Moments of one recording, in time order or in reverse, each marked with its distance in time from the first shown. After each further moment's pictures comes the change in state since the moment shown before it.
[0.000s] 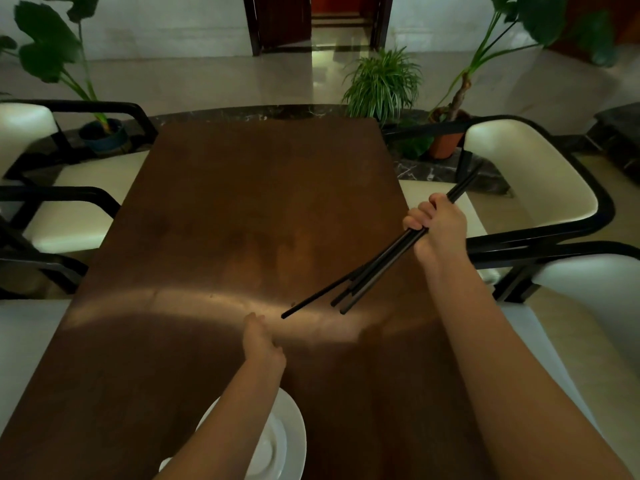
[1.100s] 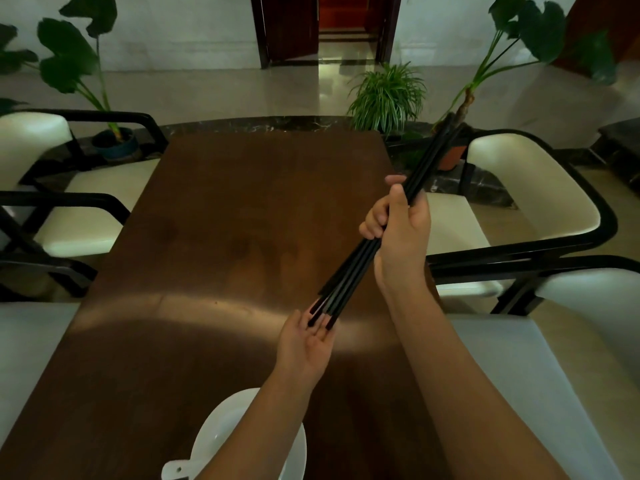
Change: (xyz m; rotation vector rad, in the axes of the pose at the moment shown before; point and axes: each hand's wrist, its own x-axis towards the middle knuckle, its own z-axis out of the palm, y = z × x) left_hand -0.039 -0.033 0.014 0.146 -0.360 -0.197; right_hand -0.060 0.028 0.036 -0.198 -0.435 -0.326
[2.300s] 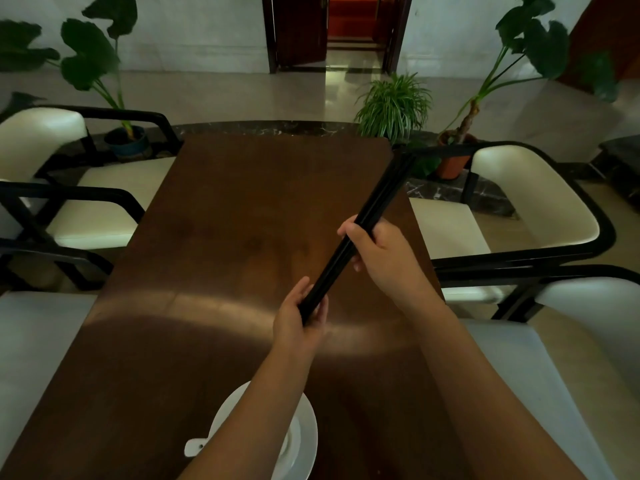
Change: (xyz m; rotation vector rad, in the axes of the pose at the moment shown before) left_hand -0.017 0.034 0.004 -0.066 -0.030 0.103; right_hand -0.039 -0.019 0.021 -0.874 -0.400 0.121
